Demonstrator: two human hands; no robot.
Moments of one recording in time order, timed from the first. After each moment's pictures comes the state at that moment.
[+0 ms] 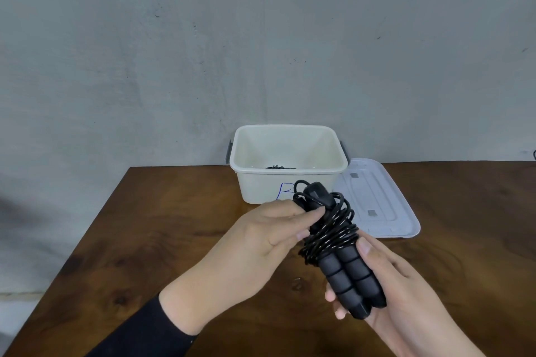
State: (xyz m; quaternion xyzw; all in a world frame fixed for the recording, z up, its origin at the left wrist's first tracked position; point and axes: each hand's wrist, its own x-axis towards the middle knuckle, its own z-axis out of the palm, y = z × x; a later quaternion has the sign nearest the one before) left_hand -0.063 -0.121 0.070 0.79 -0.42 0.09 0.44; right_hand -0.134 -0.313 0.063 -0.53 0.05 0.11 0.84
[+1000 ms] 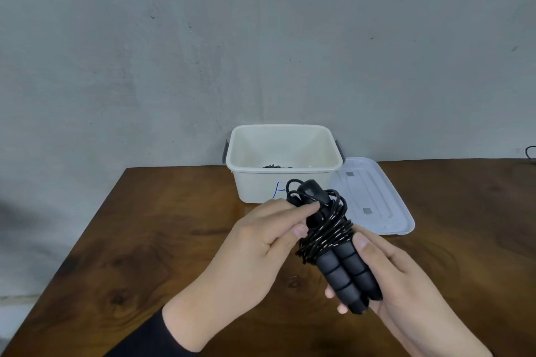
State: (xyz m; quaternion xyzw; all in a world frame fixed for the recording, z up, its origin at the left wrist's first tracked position) left_hand -0.084 -0.128 0.075 0.80 -0.34 0.09 0.49; right_hand -0.136 -0.324 0.062 -0.63 0.06 0.08 0.77
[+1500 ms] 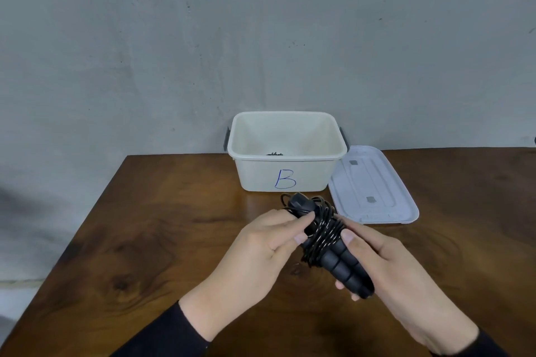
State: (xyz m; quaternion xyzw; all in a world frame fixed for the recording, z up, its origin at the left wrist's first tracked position) left_hand -0.073 -0.127 0.020 0.81 -0.36 0.09 0.46; right_hand -0.126 -0.329 0.042 -0.78 0.05 0.07 0.62
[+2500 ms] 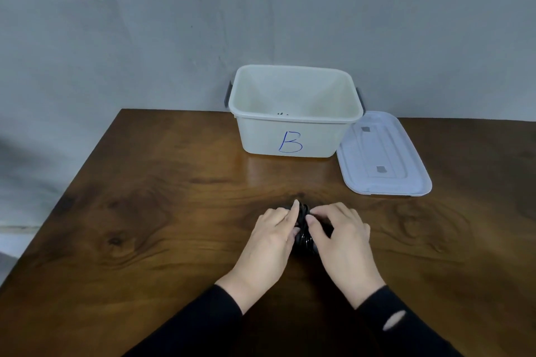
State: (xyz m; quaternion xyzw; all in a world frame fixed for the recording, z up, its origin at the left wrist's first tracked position) left_hand -0.066 -0.149 -0.109 0.90 -0.28 0.08 0.33; right_hand -0.088 -0.303 -0.072 -0.95 0.05 -0.09 0.29
